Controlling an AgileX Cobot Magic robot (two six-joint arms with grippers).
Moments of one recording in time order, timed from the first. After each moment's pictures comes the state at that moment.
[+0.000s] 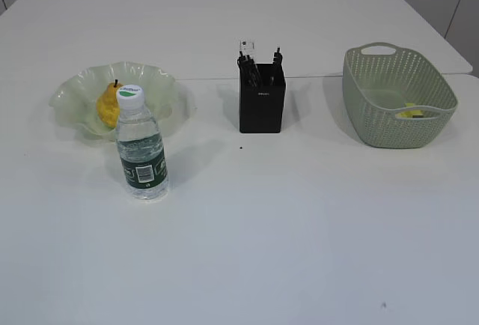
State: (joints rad) left arm -0.04 0.01 -0.55 0.05 1.18 -0.07; right arm 0.11 -0.02 -0.50 -0.06 1.16 0.04
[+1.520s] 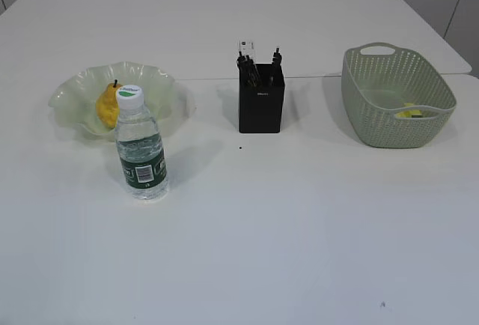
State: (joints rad) left arm -0.04 0.01 -0.52 0.05 1.11 -0.07; right arm 0.04 -0.02 -0.50 -0.06 1.15 0.04
